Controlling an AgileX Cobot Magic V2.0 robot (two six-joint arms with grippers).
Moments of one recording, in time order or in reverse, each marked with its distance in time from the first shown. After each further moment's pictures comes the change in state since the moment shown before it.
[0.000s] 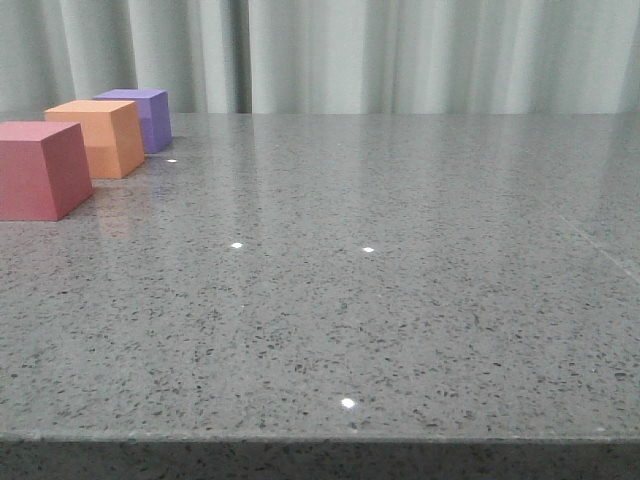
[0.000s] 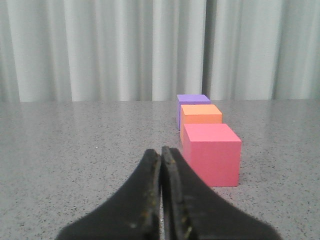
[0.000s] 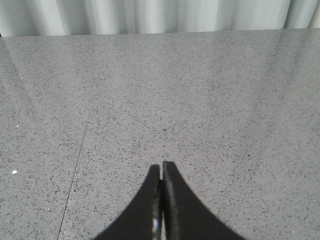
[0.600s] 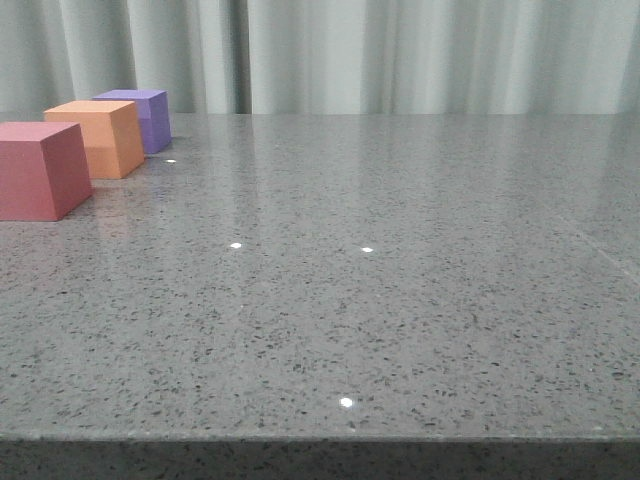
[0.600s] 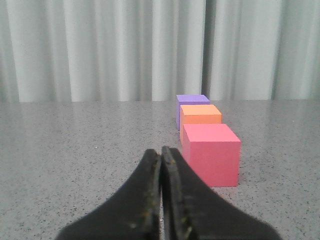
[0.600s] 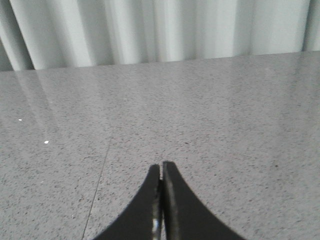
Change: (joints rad) left arm 0.000 0.000 0.000 0.000 0.000 0.000; right arm 0.000 -0.214 0.243 0.084 -0.216 -0.020
